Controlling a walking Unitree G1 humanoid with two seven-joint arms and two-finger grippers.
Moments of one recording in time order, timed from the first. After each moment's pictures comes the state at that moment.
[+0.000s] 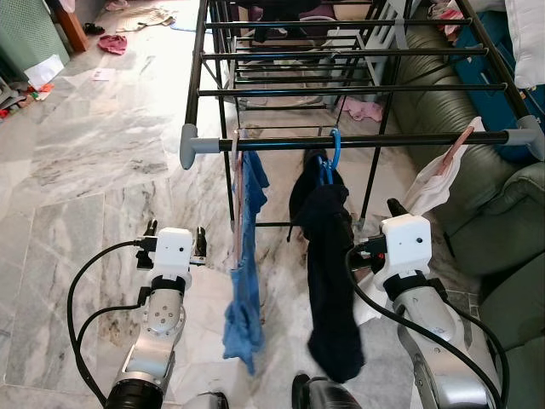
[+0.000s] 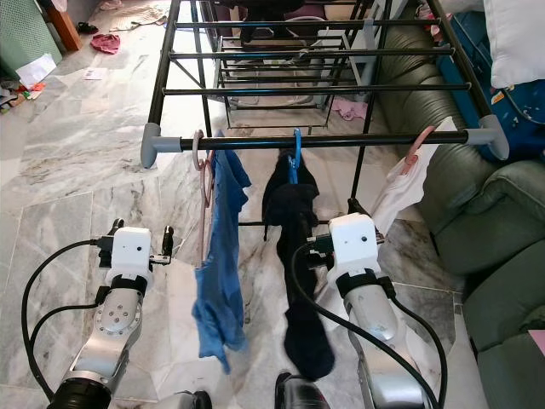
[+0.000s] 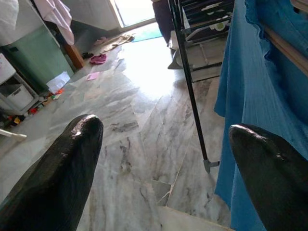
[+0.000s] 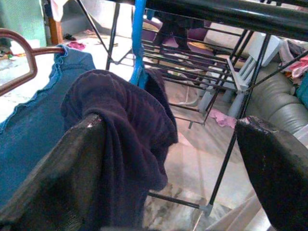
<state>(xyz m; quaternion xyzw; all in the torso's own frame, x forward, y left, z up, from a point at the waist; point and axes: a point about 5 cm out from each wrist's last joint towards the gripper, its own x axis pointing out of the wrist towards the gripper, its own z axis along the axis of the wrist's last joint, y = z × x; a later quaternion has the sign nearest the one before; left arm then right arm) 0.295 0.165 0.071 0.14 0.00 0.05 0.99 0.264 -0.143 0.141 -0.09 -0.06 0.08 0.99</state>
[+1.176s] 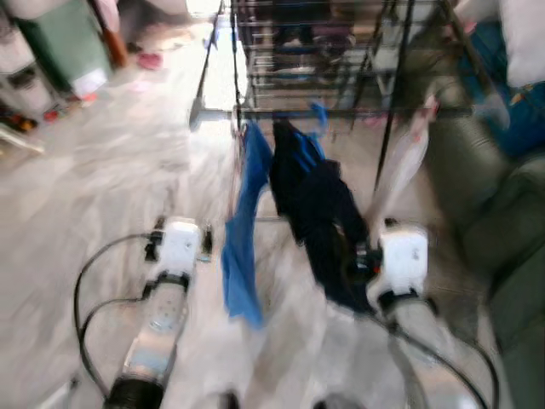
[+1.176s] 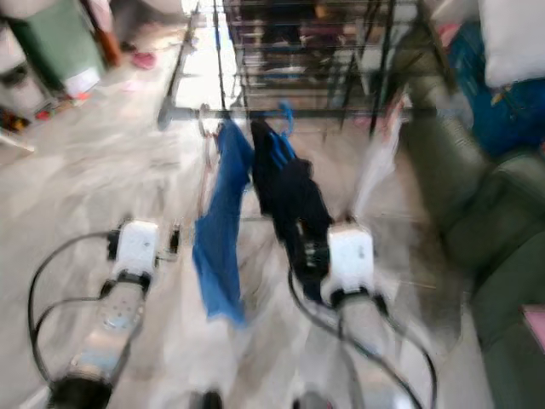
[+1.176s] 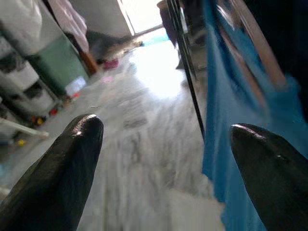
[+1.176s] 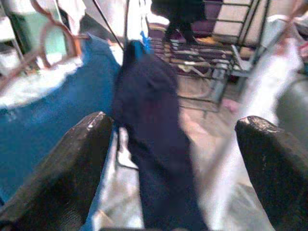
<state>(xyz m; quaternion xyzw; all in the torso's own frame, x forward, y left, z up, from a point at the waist) 0.299 0.156 0.072 0.14 0.00 0.02 0.99 0.253 -0.139 0.127 -0.05 -0.04 0.06 1.00</state>
